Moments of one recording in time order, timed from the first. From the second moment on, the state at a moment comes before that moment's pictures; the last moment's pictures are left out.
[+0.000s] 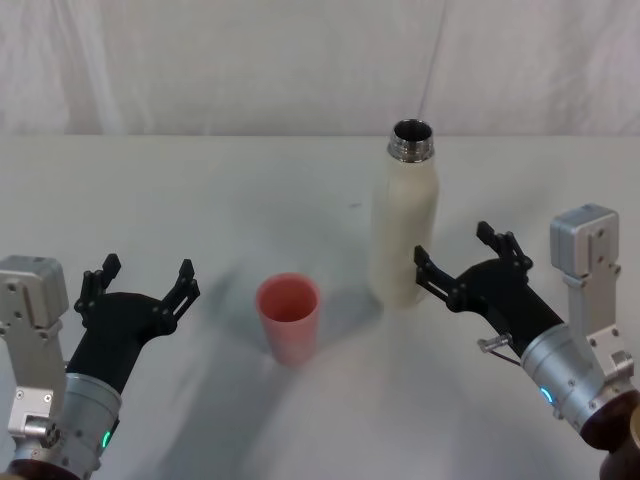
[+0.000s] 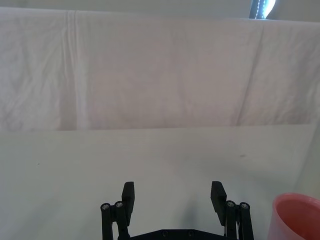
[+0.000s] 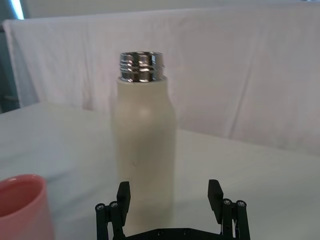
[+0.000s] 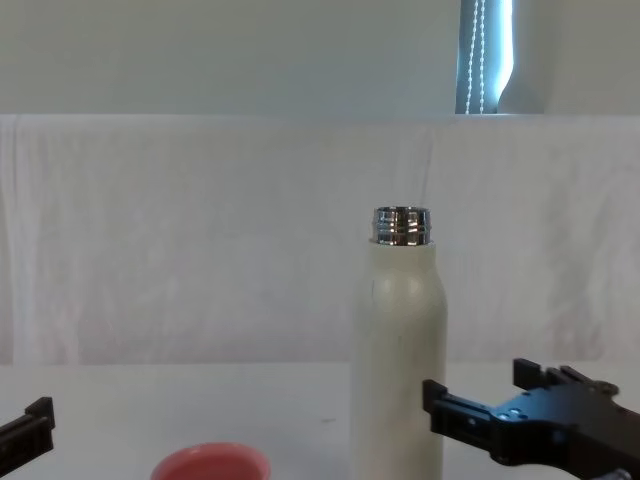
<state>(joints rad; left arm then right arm) 0.27 0.24 0.04 -1.85 -0.25 -0.02 -0.02 0.02 0.19 -0.31 -1.66 0.17 0.02 0.19</state>
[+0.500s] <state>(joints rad) 0.27 0.24 0.04 -1.85 -0.25 -0.02 -0.02 -0.06 0.15 -0.27 -1.69 0.09 0.02 0.11</state>
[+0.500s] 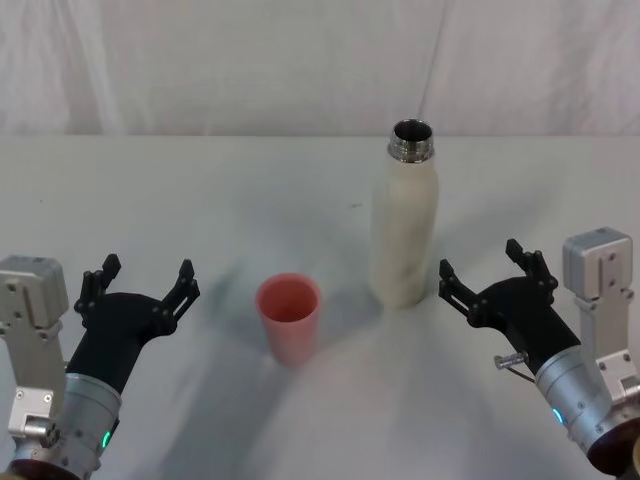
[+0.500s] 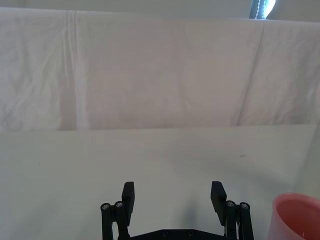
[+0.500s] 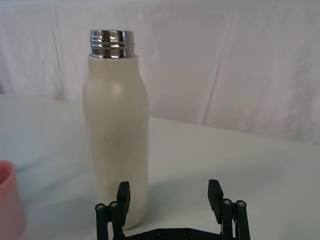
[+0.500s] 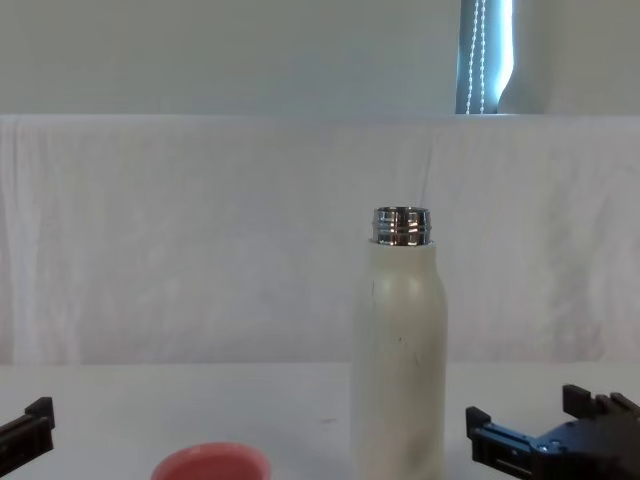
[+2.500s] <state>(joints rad) 0.27 0.24 0.04 -1.85 -0.25 -0.02 -0.02 -0.12 0.06 -0.21 -1.67 -0.06 -0.03 0.08</state>
